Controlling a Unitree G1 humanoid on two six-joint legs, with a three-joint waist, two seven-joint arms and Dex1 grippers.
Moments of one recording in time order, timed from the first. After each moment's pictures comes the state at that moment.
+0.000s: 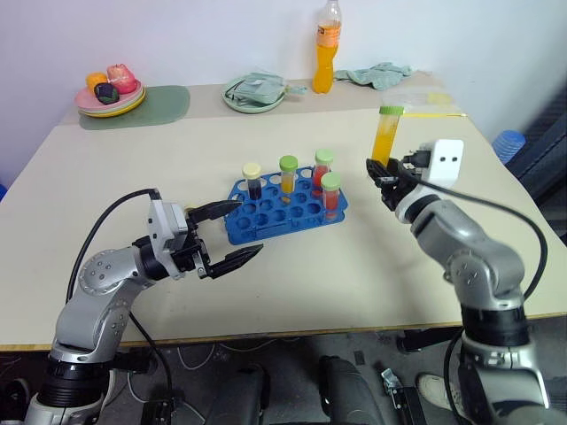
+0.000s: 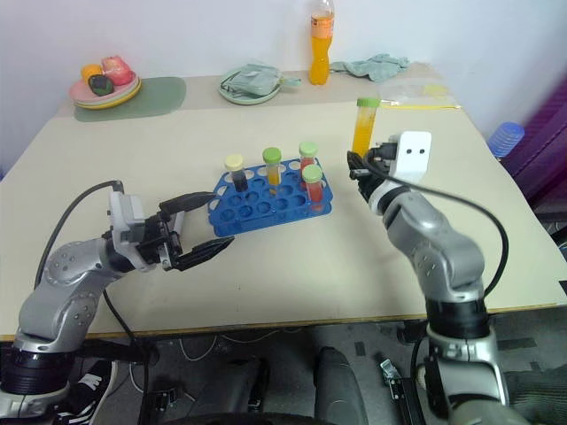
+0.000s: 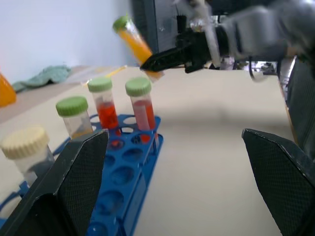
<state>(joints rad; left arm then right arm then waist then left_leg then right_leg) -0.15 0.58 0.09 -0.32 -0.58 0.18 -0.96 -0.43 -0.44 -0.06 -0.30 0.60 0.52 0.00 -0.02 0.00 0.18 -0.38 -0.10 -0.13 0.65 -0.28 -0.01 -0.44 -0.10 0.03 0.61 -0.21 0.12</state>
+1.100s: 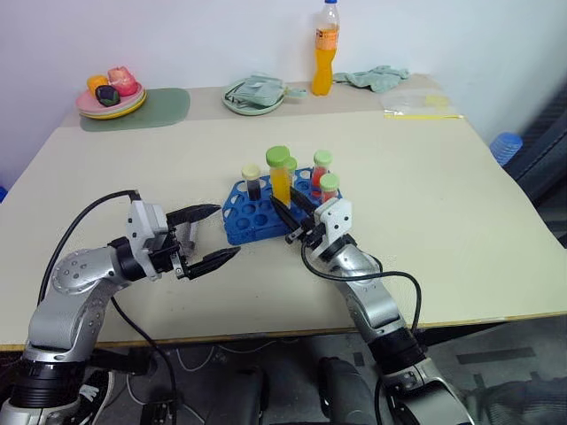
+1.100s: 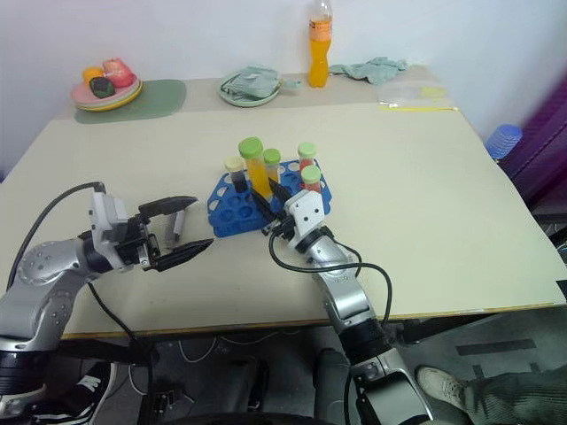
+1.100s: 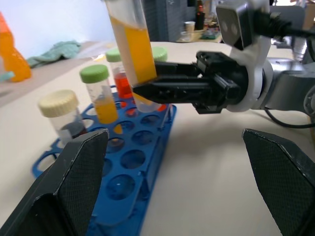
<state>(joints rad) -0.12 0.68 0.17 -0.26 -0.58 0.17 -1.02 -0.37 -0.06 0.24 0.15 0.12 -0.17 0.35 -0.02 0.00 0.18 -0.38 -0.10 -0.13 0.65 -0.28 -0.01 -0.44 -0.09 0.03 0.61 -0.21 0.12</state>
